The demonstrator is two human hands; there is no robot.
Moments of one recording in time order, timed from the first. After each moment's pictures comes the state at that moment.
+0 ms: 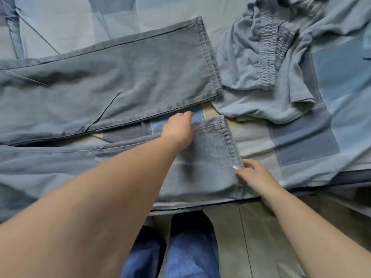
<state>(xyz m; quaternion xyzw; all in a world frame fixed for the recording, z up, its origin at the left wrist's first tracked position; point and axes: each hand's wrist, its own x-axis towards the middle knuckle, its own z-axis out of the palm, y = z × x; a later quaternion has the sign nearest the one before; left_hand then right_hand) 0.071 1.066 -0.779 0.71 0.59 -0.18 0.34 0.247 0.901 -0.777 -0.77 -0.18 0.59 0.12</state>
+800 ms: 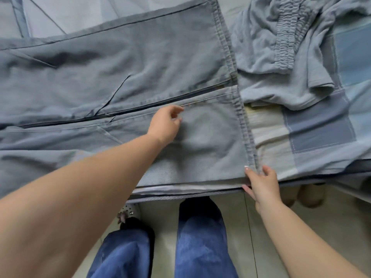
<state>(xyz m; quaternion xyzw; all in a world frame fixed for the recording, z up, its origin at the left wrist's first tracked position) 0.010 1.045 -0.776 0.61 0.65 0.03 0.45 0.203 0.858 -0.784 -0.80 0.10 0.50 0.32</state>
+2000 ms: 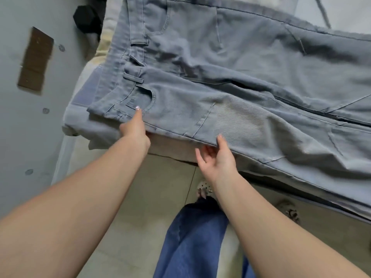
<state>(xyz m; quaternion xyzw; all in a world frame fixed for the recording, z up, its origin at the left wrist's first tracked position) -0.667 0.973 -0.684 -0.13 0.83 0.42 0.34 -0.470 0.939 -0.689 -0.56 0.25 0.71 0.33</state>
